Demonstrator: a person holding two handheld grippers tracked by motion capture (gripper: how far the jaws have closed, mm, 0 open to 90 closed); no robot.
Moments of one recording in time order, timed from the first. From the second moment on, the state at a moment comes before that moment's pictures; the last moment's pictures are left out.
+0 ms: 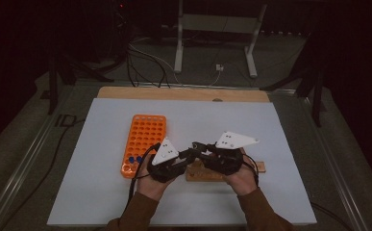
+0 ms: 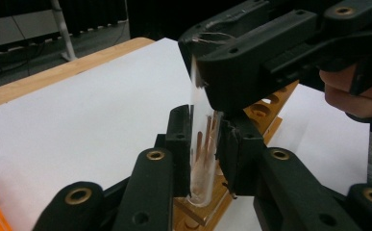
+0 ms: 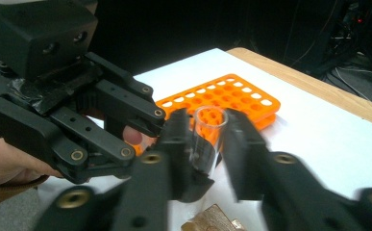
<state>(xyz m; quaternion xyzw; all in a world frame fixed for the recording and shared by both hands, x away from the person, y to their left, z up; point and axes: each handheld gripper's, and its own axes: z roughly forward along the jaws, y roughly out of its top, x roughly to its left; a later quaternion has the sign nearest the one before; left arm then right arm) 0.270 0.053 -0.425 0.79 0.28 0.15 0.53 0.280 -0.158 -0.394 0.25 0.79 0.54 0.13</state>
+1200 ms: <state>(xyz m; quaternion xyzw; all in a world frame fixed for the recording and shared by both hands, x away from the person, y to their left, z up) 0.279 0.141 -0.410 0.73 0.36 0.21 0.54 0.284 -0.233 -0.421 0.36 0.76 0.52 0.16</state>
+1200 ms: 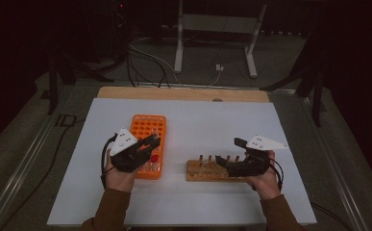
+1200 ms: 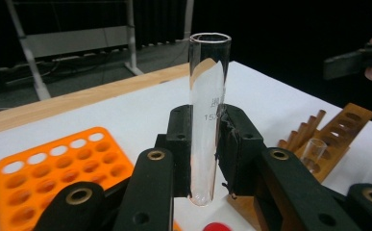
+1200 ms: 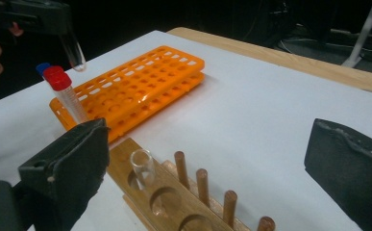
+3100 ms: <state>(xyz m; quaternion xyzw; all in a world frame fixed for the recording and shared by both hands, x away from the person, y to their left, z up) 0.269 0.217 -0.468 0.71 0.45 0.22 0.49 0.276 -0.250 -0.439 0.38 0.75 0.52 0.16</state>
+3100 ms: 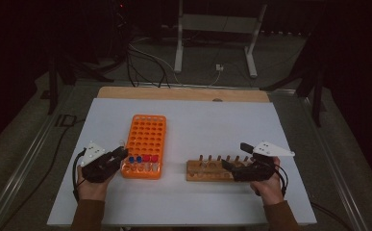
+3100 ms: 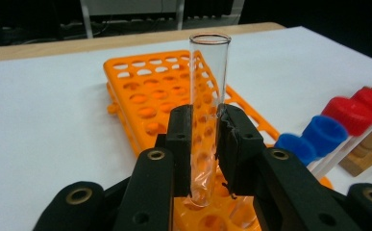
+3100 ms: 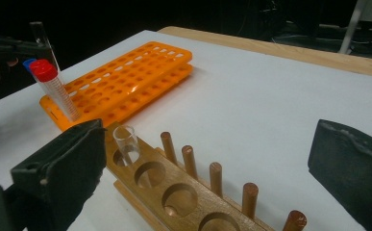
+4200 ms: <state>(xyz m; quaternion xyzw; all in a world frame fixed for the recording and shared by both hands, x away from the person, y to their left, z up) 0.270 0.208 -0.491 0.77 0.45 0.22 0.40 0.274 -0.246 -0.443 0.37 0.75 0.52 0.16</state>
